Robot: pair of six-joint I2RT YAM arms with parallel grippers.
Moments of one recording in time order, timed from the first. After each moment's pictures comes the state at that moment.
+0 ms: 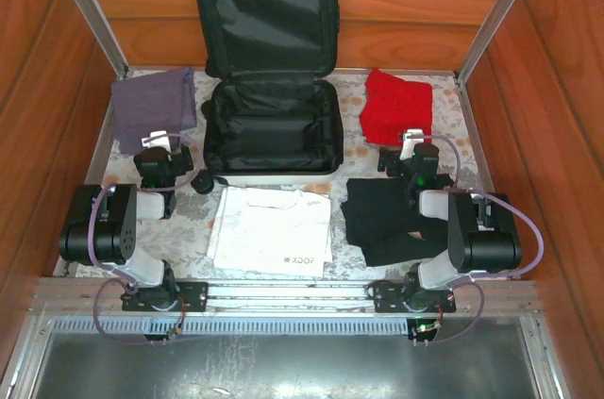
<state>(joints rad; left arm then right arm) 0.01 1.55 0.37 0.76 -0.22 -0.07 0.04 1.52 0.46 0.58 -0.07 -0.03</state>
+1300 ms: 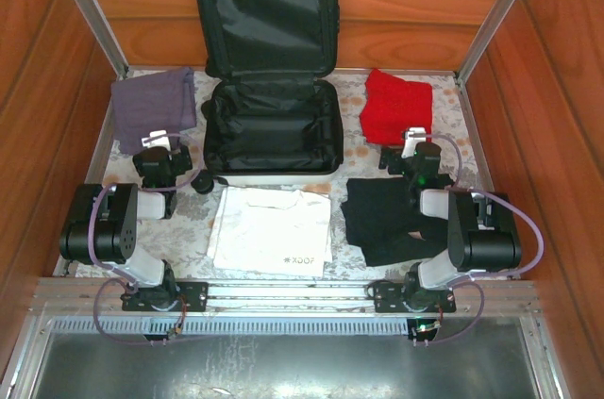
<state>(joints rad) -0.01 1.55 0.37 0.76 -0.29 -0.06 0.03 1.50 0.47 0.57 -0.06 -0.02</state>
